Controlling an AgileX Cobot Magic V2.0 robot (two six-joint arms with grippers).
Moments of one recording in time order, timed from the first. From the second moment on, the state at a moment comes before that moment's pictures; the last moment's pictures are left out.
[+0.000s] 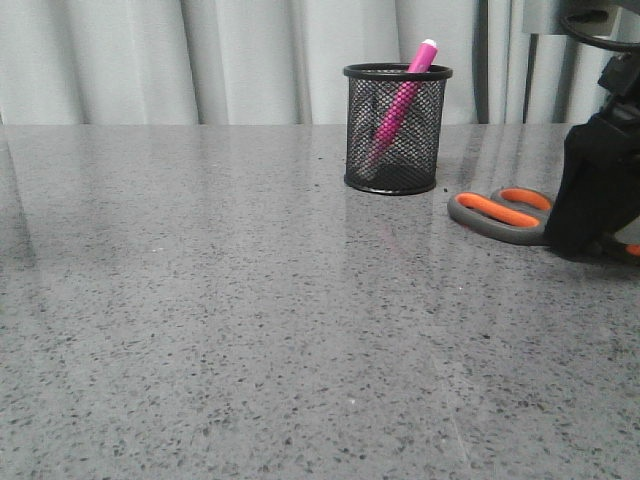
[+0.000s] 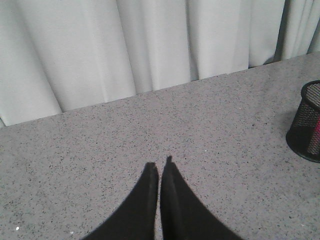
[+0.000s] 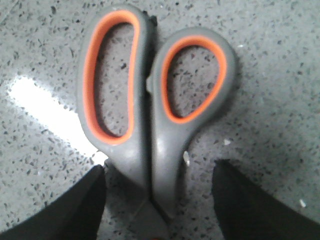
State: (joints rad) left arm -0.01 0.95 -0.89 -0.75 0.49 0.91; right arm 0.14 1.46 -0.96 0.35 0.77 -0.69
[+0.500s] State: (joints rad) left arm -0.01 0.95 -0.89 -0.76 0.49 0.91; right arm 0.14 1.46 -0.98 0.37 0.82 -0.69
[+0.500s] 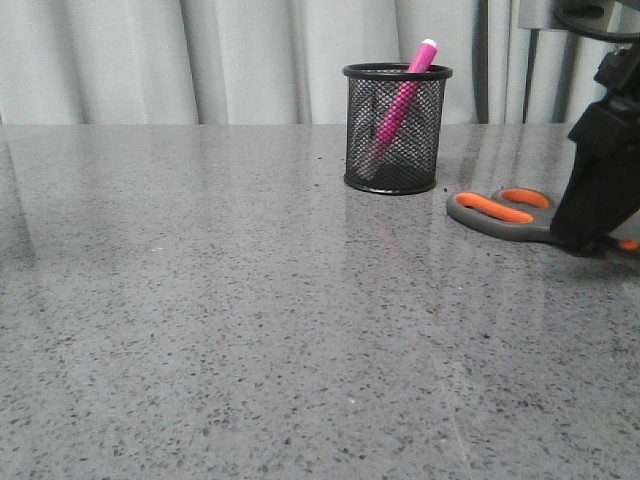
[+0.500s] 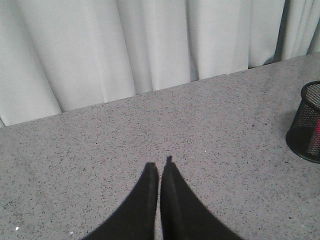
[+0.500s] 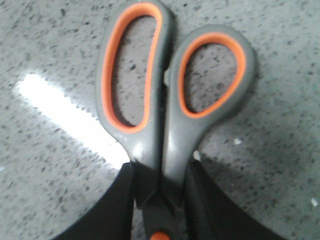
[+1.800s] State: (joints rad) left arm -0.01 0.95 -0.89 -0.77 0.49 0.91; right arm 0.38 1.52 -1.24 0.95 -0.07 -0.92
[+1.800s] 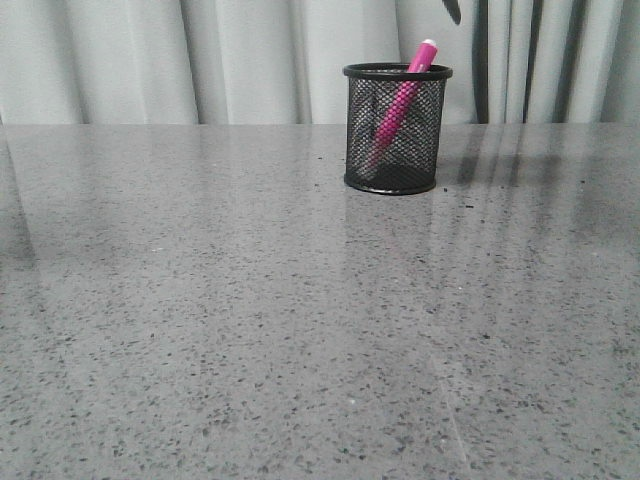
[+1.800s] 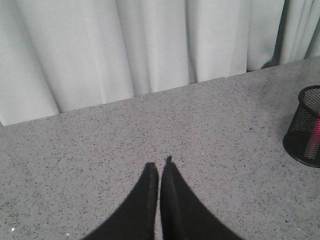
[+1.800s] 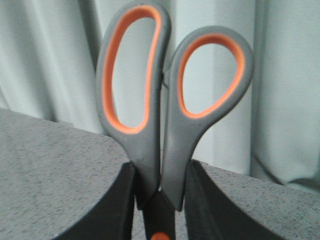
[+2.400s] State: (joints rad) left arm -0.01 0.95 -0.89 -0.77 0.48 0.91; right arm 0.50 1.71 -1.24 0.91 -0.34 -0.83
